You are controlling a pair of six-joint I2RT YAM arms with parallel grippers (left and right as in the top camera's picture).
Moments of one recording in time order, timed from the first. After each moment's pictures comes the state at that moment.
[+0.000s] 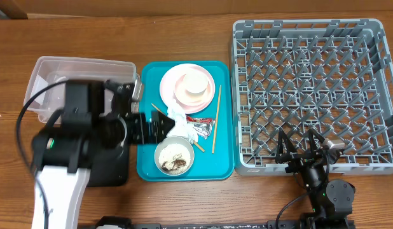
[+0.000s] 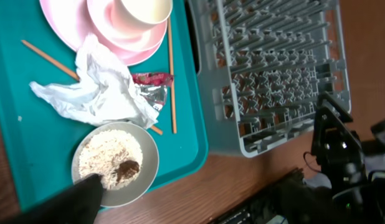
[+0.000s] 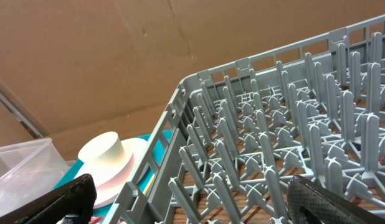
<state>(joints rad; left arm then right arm) -0.10 1.19 1.31 -1.18 0.57 -0.21 0.04 0.01 0.04 -0.09 -0.17 0.36</state>
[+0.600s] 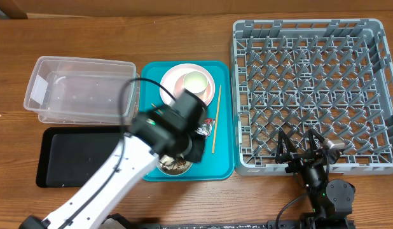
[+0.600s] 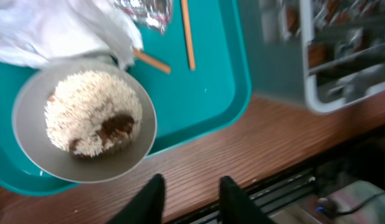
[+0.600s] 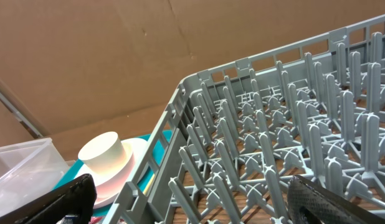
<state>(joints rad) -0.68 1.40 1.23 -1.15 0.17 -0.45 0.04 0.01 0.04 -0.09 -0.17 0.36</state>
